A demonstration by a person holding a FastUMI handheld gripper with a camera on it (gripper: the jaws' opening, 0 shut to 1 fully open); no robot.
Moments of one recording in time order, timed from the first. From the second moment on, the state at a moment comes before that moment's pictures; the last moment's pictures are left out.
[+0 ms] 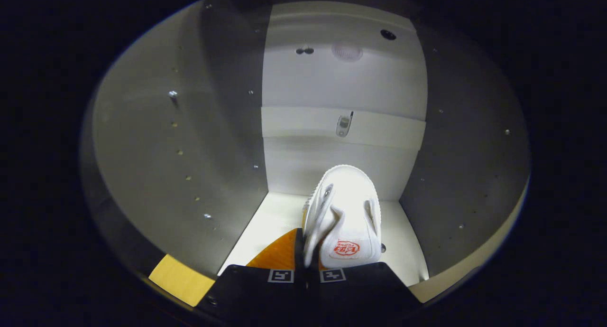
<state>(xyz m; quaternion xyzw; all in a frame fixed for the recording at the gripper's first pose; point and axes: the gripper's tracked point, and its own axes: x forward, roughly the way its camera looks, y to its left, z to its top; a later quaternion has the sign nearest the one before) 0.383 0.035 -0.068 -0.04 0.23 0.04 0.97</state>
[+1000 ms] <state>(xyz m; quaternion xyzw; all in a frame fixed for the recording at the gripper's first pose) 0.414 0.026 -0.126 -0.08 0.29 0.00 0.96</state>
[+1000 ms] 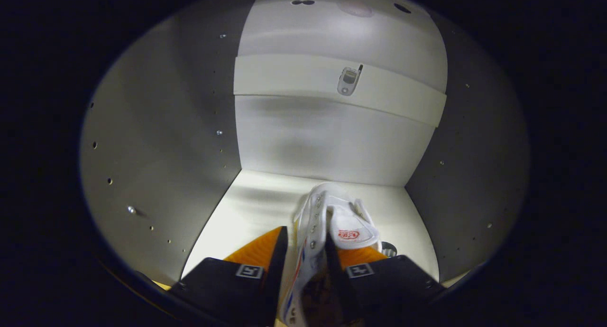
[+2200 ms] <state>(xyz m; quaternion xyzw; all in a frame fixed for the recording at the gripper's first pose) 0.223 0.043 -0.024 0.00 0.17 0.01 0.99</state>
